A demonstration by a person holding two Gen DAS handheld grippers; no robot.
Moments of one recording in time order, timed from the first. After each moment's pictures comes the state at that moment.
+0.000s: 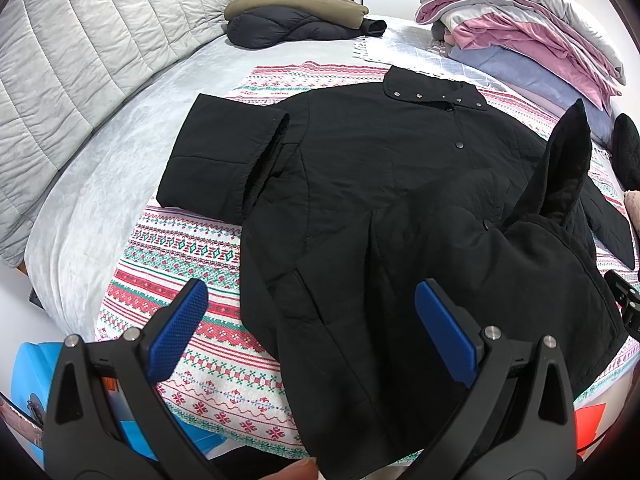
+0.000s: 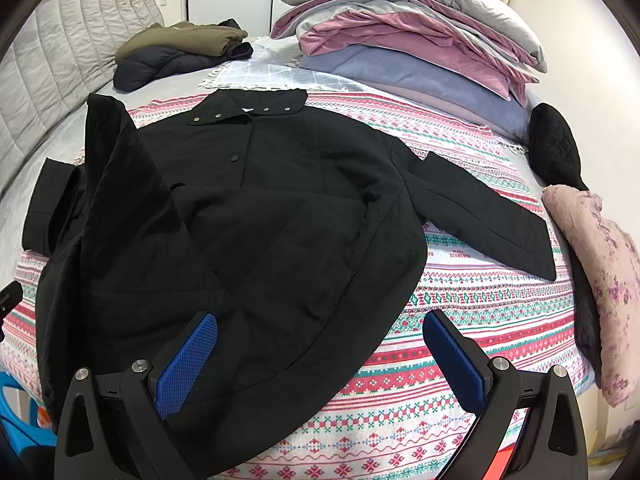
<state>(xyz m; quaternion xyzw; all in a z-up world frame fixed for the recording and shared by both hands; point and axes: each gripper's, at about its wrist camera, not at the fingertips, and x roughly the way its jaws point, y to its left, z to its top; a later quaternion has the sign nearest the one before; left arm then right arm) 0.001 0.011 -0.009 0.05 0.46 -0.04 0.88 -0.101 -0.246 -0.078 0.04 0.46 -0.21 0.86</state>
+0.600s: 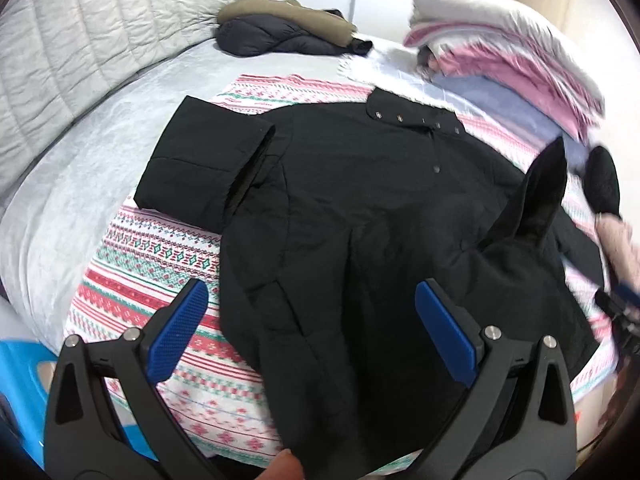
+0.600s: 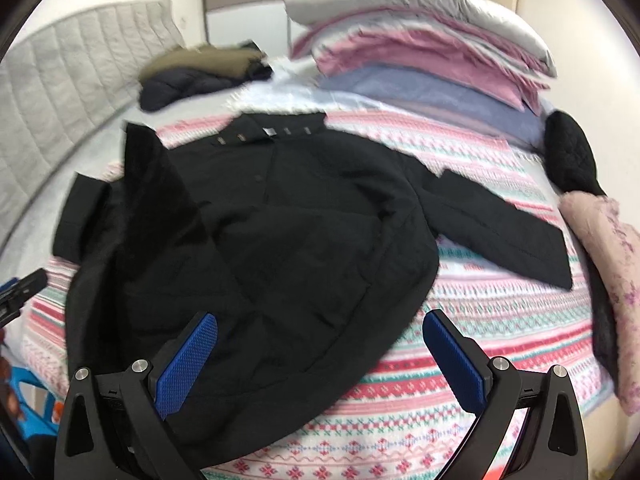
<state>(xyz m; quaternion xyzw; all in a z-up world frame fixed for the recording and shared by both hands) 0.003 0.032 -0.009 0.01 0.45 -0.10 0.89 -0.128 -0.249 -0.061 0.05 0.40 -0.15 0.90</state>
